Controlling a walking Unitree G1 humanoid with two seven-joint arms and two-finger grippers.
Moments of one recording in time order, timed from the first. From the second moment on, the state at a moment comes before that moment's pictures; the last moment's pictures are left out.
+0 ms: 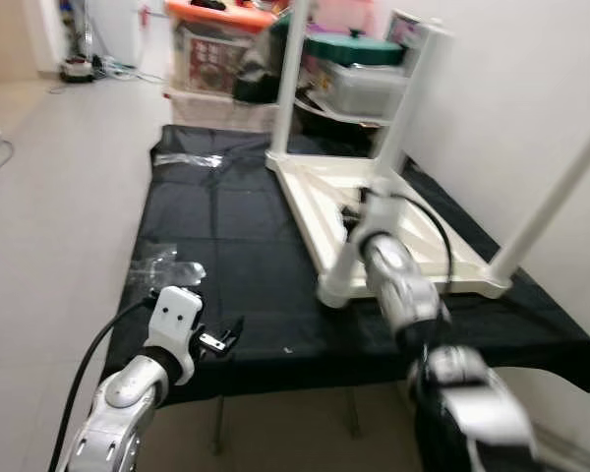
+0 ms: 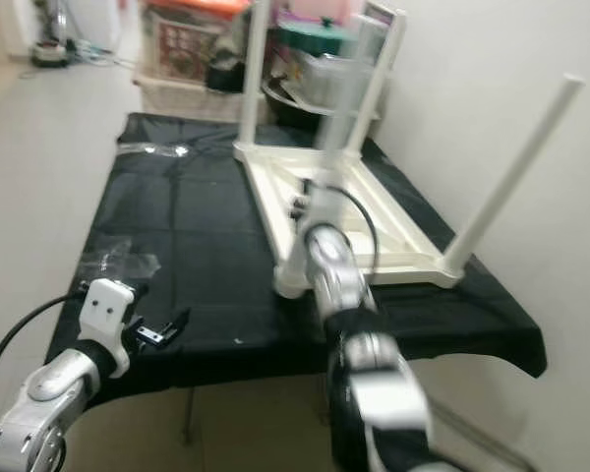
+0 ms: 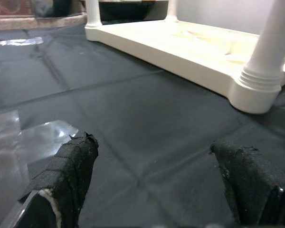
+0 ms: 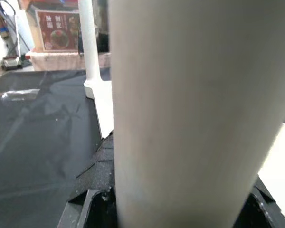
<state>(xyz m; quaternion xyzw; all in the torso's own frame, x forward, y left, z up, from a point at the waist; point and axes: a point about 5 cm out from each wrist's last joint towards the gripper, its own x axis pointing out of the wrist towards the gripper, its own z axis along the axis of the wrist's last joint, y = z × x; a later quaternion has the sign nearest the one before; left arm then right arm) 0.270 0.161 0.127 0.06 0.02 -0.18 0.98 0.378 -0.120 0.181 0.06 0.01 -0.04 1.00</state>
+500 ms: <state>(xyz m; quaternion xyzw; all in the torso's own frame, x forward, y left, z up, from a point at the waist) 0.271 0.156 0.128 0.06 0.02 -0.19 0.98 0.368 -0.108 0.234 0.05 -0.08 0.14 0.99</state>
